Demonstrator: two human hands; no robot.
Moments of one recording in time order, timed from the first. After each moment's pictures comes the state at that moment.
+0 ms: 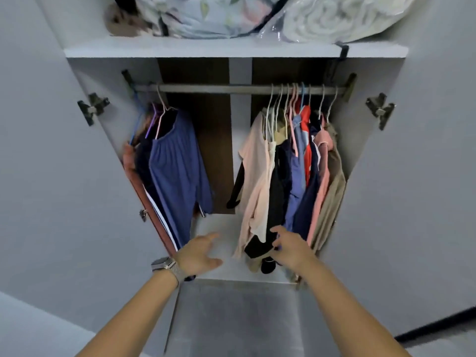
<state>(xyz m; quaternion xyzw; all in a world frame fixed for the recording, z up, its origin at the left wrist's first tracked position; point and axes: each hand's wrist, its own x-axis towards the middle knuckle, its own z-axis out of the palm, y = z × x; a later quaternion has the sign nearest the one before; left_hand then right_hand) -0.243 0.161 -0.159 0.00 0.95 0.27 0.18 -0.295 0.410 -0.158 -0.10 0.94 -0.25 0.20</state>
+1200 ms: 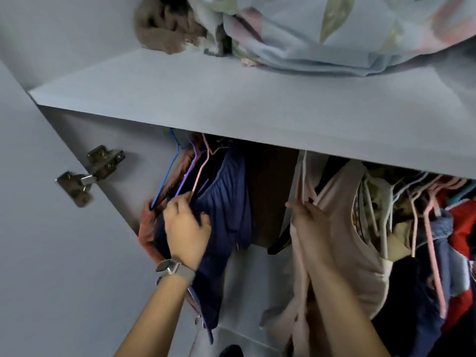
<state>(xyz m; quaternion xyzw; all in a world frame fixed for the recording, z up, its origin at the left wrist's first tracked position) -0.519 -0.009 -0.113 -0.31 0.86 0.24 -0.32 -0.602 0.197 -0.082 0.02 0.74 -0.67 0.09</state>
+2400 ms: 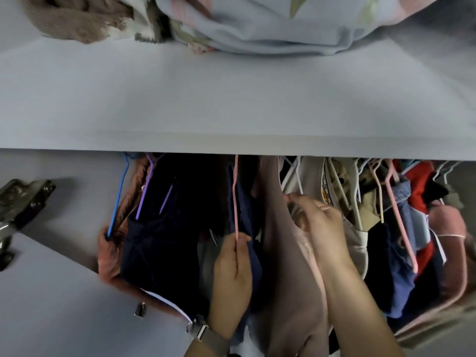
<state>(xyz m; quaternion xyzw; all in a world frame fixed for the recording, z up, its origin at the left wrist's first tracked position) -0.500 0.094 -0.117 -0.12 0.77 0.60 -0.18 -0.575 0.215 -0.049 0.10 0.60 -0.79 0.04</state>
